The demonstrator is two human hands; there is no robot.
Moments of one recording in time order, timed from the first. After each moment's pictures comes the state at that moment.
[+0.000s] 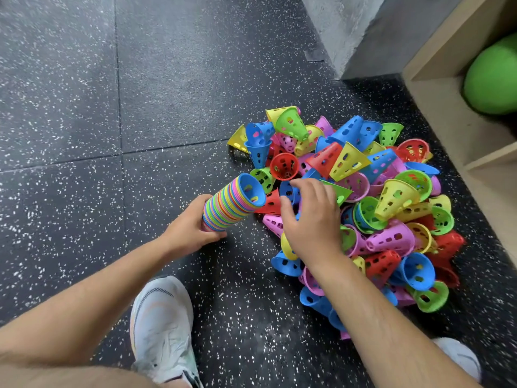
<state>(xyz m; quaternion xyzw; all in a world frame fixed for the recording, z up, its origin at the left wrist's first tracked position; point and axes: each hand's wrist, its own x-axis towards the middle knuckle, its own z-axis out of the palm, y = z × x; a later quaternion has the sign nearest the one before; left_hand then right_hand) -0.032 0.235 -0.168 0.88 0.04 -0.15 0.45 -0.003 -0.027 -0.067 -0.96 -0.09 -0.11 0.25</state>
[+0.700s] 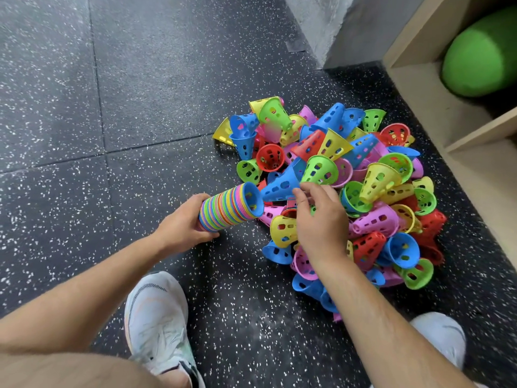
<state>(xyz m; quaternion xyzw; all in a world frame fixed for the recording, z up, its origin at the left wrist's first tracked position) -0.035 0.223 -0.157 0.92 0.00 -0.18 0.35 -0.027 -0.054 -0.066 -0.93 0.04 -0.13 0.35</state>
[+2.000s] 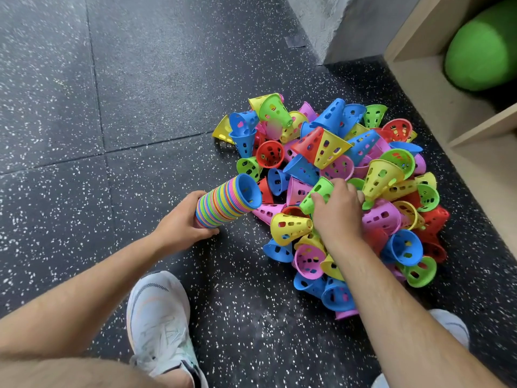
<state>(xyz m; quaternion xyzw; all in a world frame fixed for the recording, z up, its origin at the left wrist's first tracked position) -0.034 0.235 -0.169 0.89 0.01 -0.18 0.42 -0.002 -0.081 -0.060 -0.96 0.17 0.02 0.21</state>
